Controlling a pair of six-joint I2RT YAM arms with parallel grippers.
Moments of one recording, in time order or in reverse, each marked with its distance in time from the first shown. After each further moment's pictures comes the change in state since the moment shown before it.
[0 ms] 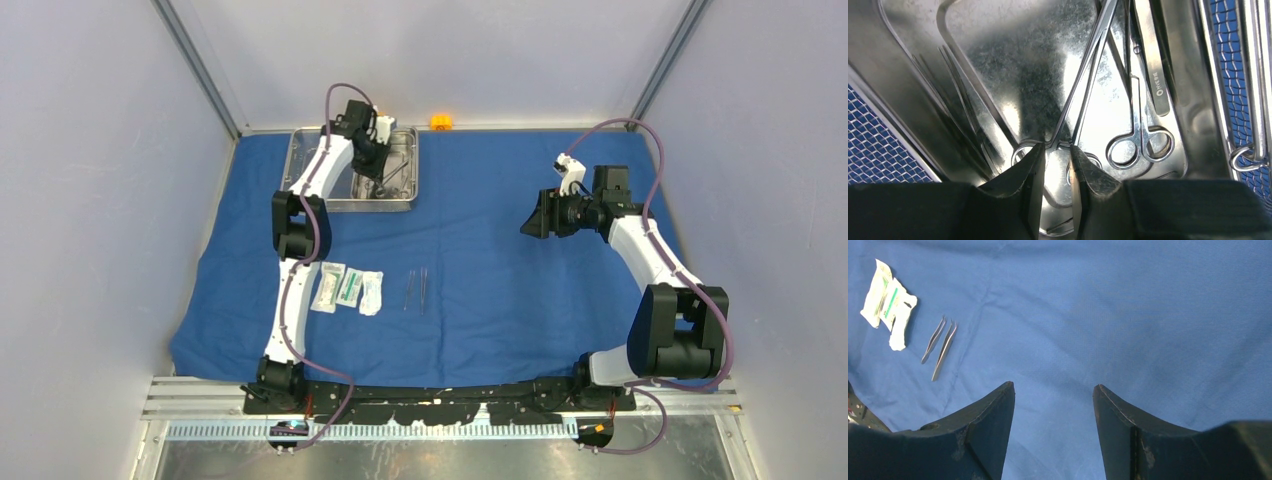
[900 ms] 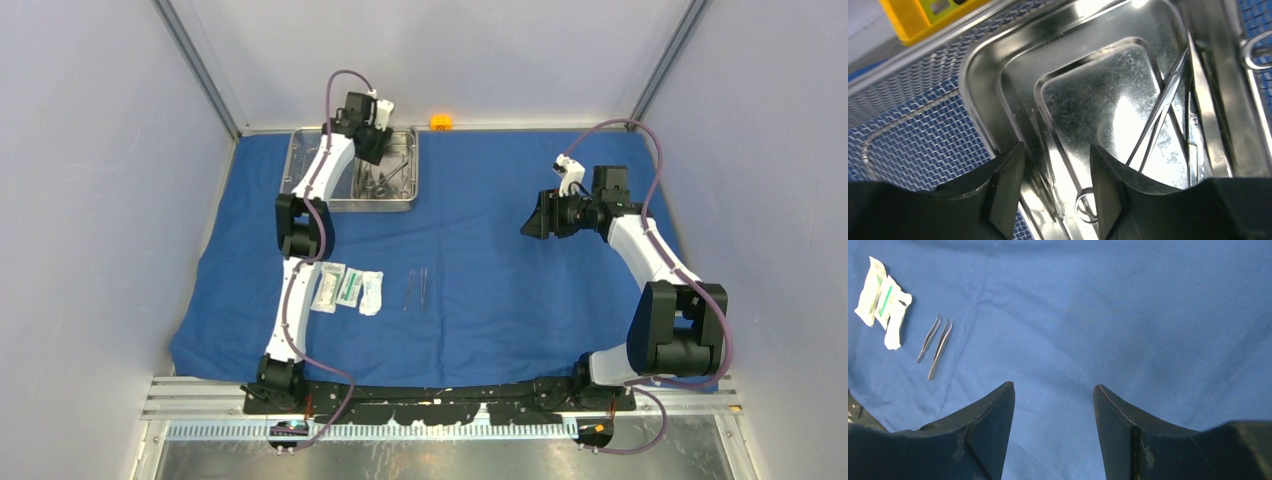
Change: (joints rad) left arm -0.001 0.055 0.139 0.137 -0.170 0.082; right arm 0.000 0.013 0.000 -0.001 0.008 -0.010
